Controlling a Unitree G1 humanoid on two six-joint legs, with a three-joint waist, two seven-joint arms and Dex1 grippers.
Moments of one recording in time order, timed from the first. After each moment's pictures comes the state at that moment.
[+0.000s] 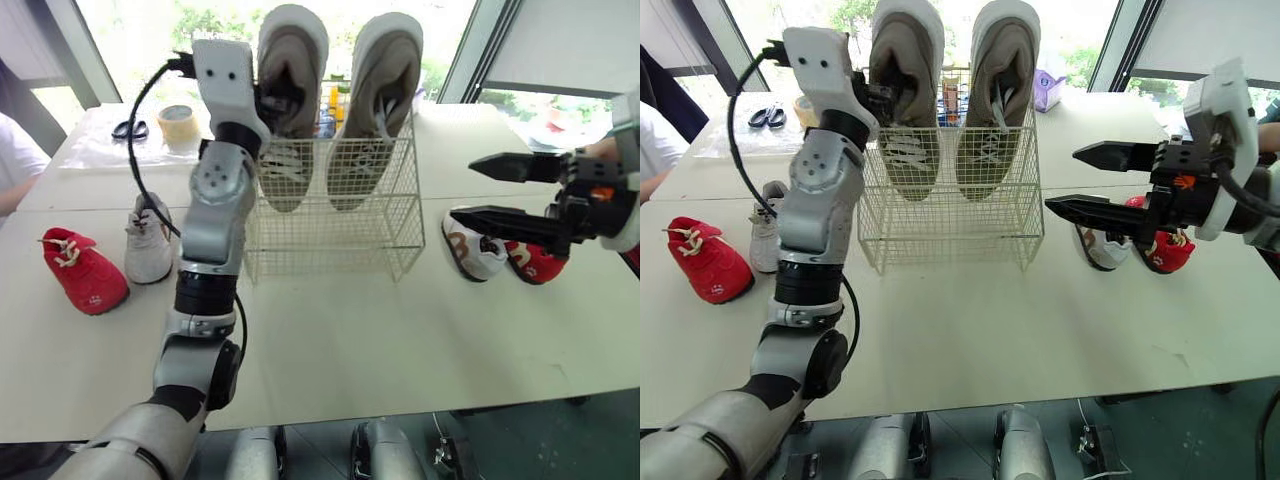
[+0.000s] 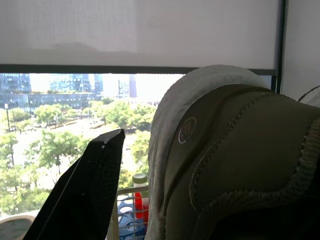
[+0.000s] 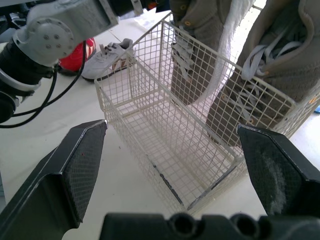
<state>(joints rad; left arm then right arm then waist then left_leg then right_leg) -0.95 0.15 0.11 0.01 -0.12 0.33 -0.04 -0.55 -1.16 -0.41 -0.38 1.13 1.00 0.80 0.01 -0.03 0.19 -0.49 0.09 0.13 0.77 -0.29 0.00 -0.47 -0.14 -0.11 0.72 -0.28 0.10</state>
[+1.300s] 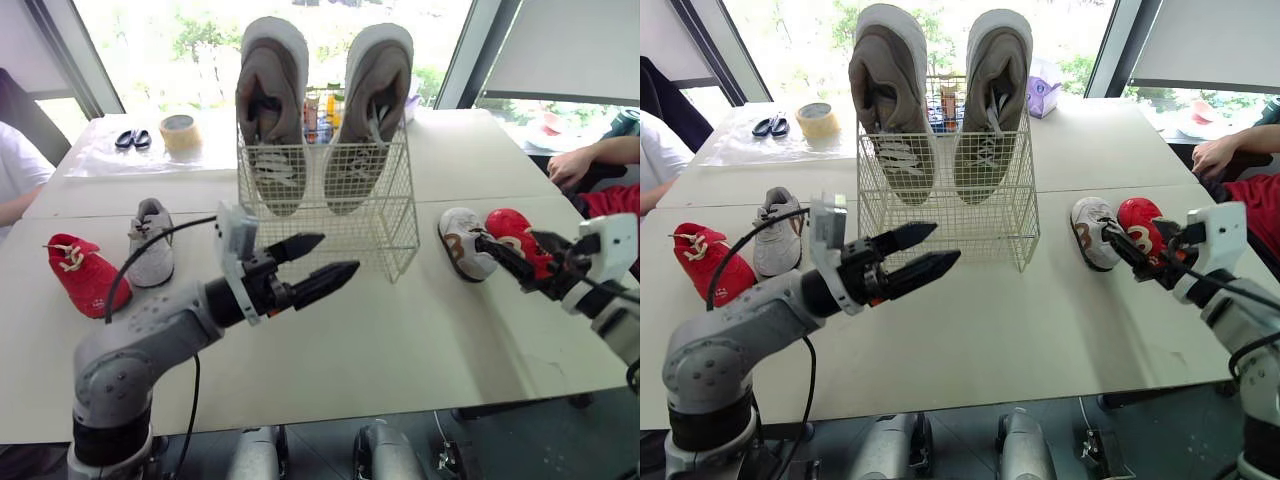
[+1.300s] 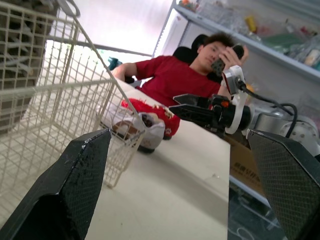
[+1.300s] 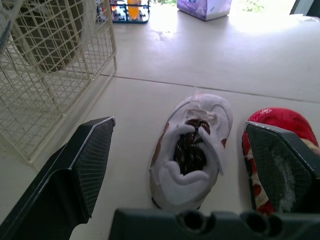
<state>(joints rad) -0.28 0.41 0.11 -0.73 -1.15 0.95 -0.29 -0.05 -0.68 -0.52 -0.35 0.66 0.70 0.43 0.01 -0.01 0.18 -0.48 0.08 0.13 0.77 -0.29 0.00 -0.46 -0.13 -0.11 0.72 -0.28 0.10</state>
